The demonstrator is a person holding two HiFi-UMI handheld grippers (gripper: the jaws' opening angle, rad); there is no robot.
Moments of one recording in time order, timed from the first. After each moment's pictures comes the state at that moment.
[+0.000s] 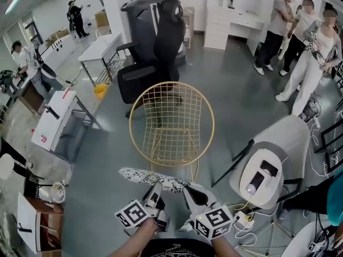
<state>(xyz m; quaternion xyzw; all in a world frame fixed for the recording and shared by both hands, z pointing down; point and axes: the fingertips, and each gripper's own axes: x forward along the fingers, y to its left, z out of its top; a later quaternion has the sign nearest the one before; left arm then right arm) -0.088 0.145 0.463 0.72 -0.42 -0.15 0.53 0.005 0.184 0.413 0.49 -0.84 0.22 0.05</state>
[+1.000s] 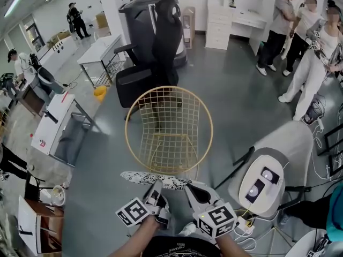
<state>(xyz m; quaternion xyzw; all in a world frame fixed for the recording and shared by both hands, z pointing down) -0.053 0.097 0.477 0.71 -0.44 -0.16 0.53 0.046 0.138 0.416 0.47 -0.86 0.21 0.06</state>
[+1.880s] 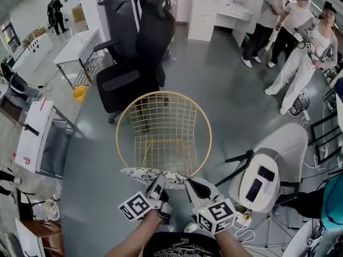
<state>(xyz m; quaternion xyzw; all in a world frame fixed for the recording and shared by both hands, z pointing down) -0.048 -0.015 0.492 0.71 -0.36 -0.14 0.58 0.029 0.033 0.420 0.54 -0.81 0.22 0.09</state>
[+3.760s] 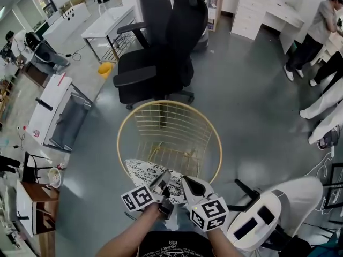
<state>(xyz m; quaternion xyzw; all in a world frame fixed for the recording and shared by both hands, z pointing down) 0.034 -0.137 0.568 0.65 -0.46 -0.11 0.59 0.096 -0.119 0.493 0.41 -0.86 0.29 0.10</state>
